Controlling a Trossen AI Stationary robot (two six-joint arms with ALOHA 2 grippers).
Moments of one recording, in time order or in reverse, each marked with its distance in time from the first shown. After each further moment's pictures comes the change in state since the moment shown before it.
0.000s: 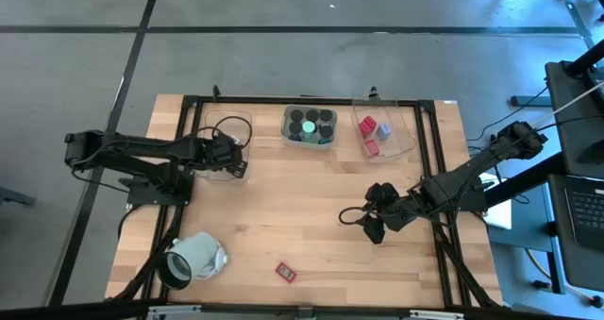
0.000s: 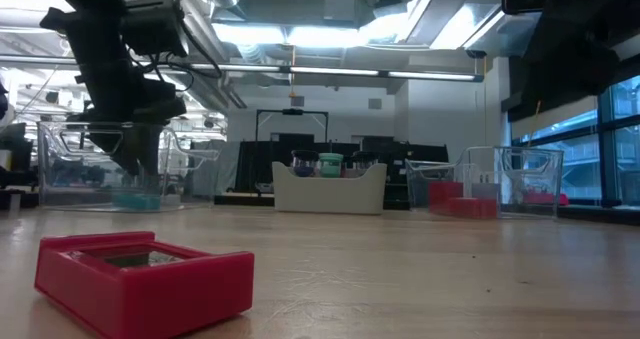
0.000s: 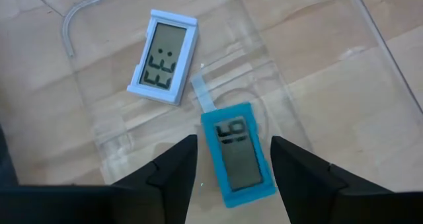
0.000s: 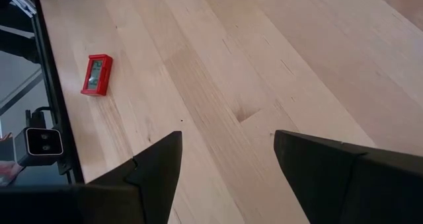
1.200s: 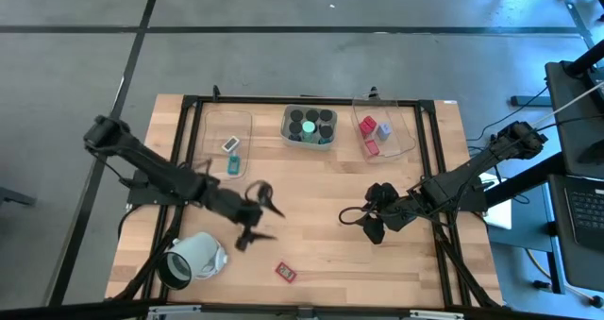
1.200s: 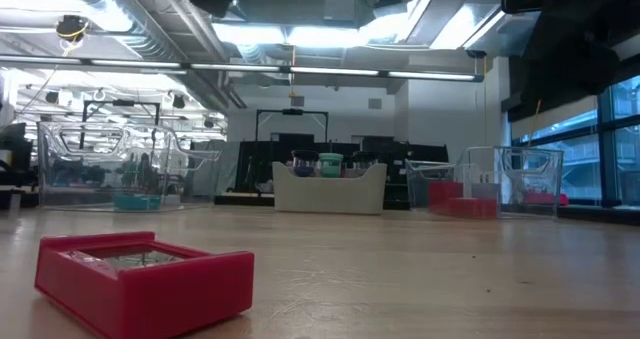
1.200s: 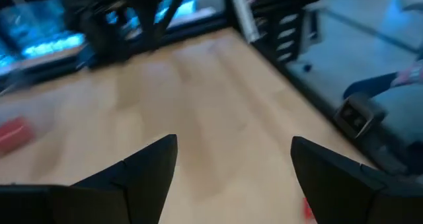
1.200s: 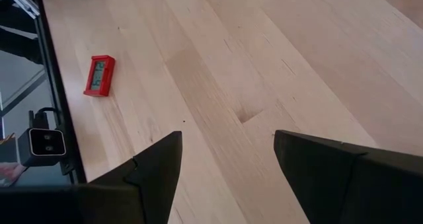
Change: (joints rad) left arm -0.615 0.181 0.187 0.883 0.239 1.003; right arm 0.000 0.000 0.000 0.007 -0.001 0.000
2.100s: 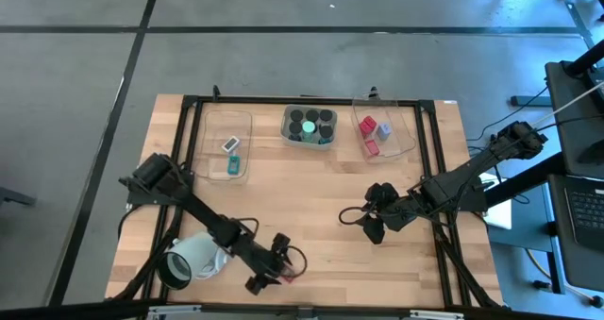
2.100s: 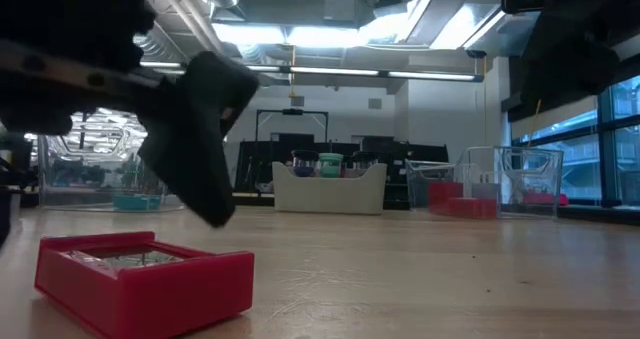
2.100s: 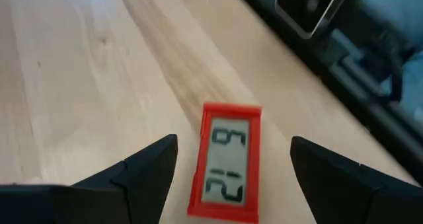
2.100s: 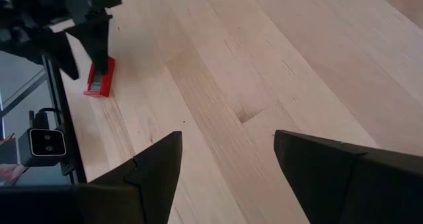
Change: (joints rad) left arm -0.181 0.628 0.220 0.101 0.048 -0.124; right arm 0.000 0.000 0.000 0.000 0.001 0.000
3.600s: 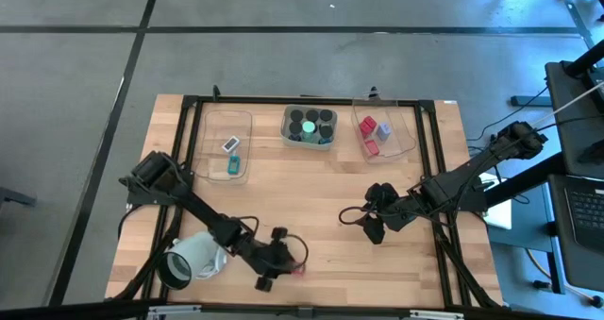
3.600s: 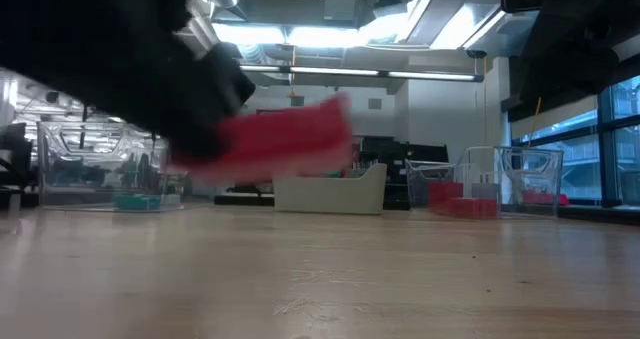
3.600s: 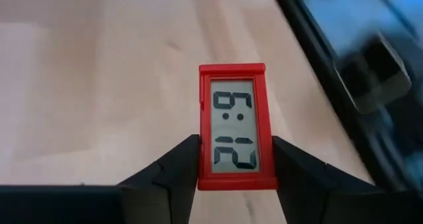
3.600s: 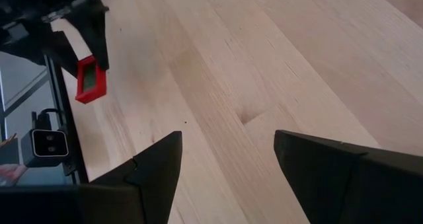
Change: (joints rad) left arm 0.012 -0.021 0.023 -0.022 -0.132 -0.272; right arm 0.000 0.000 0.000 0.005 0.000 0.000
